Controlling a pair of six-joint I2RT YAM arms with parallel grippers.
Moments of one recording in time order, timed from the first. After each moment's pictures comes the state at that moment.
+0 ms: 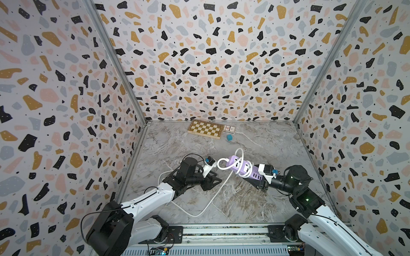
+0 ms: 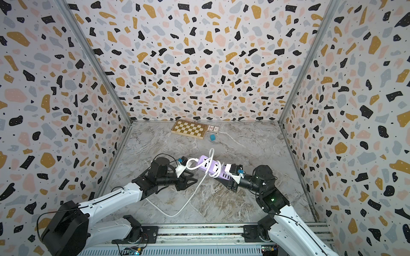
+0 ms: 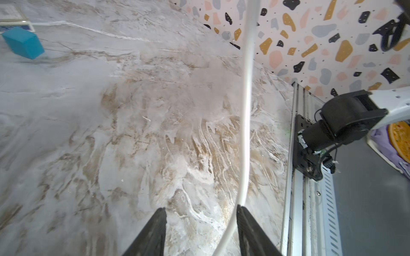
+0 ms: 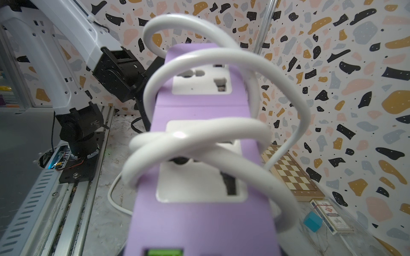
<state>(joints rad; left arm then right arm) -0.61 1.18 0.54 0.09 0.65 -0.04 0.53 0.64 0.51 0.06 -0.69 -0.26</state>
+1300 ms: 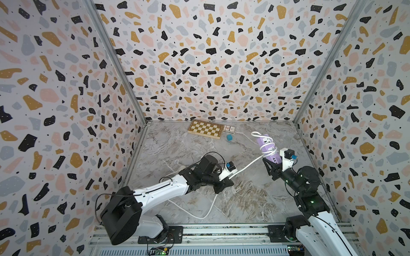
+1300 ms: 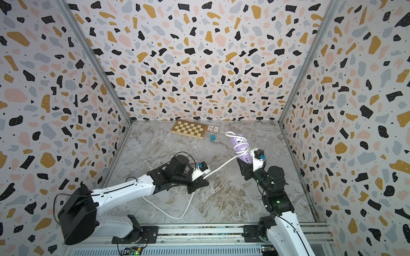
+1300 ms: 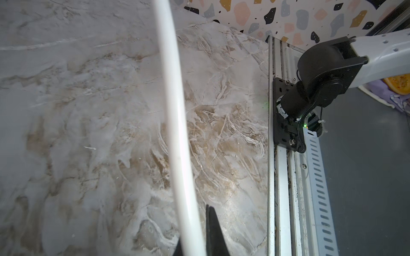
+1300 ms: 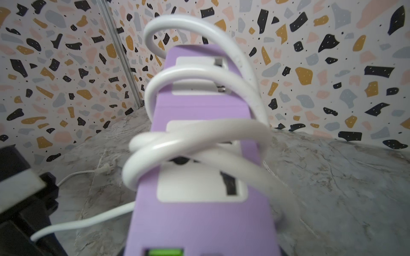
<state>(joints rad) -0.83 1.32 0.83 -0.22 0.52 0.17 0.20 0.57 0.44 0.00 -0.36 0.04</state>
